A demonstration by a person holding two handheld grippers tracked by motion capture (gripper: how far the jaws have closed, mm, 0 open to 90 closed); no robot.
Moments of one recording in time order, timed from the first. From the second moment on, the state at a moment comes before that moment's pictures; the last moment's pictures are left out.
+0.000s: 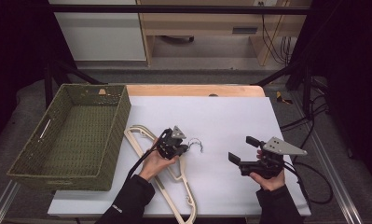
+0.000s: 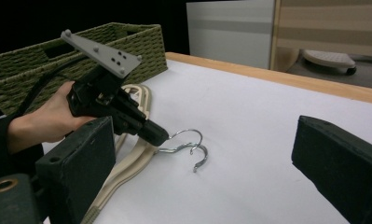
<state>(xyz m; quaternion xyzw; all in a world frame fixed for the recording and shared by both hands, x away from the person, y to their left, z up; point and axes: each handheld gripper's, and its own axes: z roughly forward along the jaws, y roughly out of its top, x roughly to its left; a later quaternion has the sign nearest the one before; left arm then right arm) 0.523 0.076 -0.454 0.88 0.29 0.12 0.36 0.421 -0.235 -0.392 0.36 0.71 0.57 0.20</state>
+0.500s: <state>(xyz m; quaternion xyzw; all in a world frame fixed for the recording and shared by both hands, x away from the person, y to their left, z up) 0.502 0.087 -0.426 0.86 0.29 0.14 0.39 0.425 -0.198 -0.406 0.35 0.73 0.57 0.14</state>
